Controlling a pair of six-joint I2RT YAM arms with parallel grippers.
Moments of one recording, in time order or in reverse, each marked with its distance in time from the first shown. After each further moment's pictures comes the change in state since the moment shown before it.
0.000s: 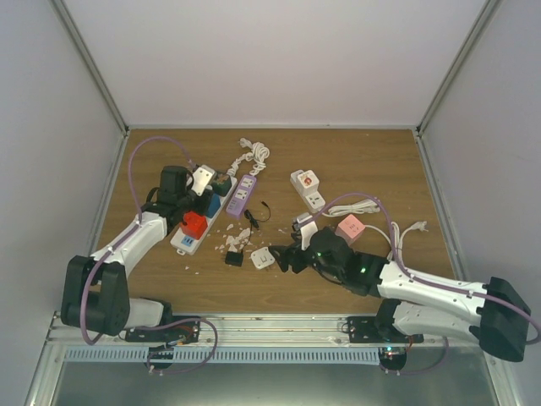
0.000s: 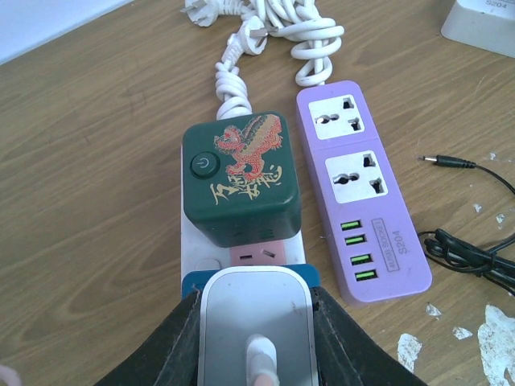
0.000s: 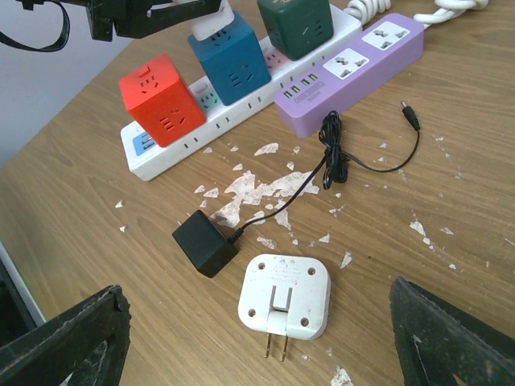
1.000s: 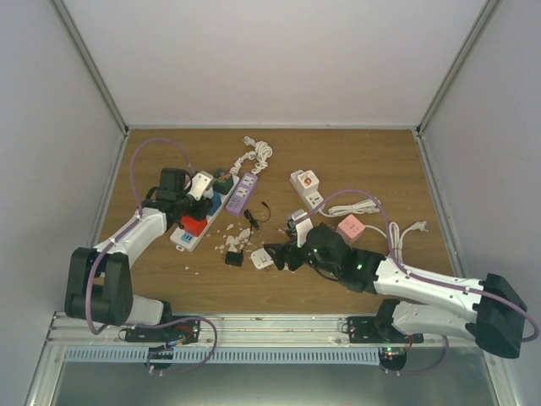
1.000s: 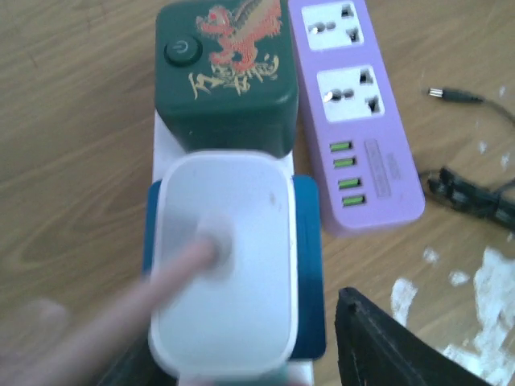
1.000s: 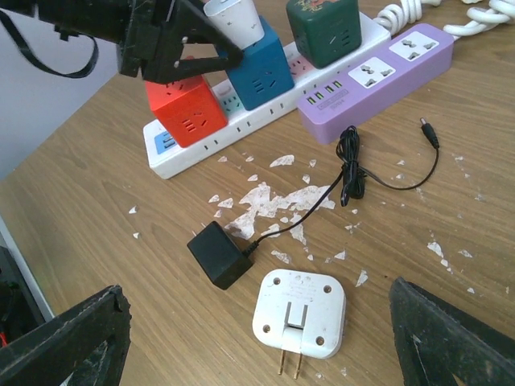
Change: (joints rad) left arm 0.040 0.057 0.034 -0.080 0.057 0.016; right arm -0.002 0.047 0.051 0.004 -0.027 -0.026
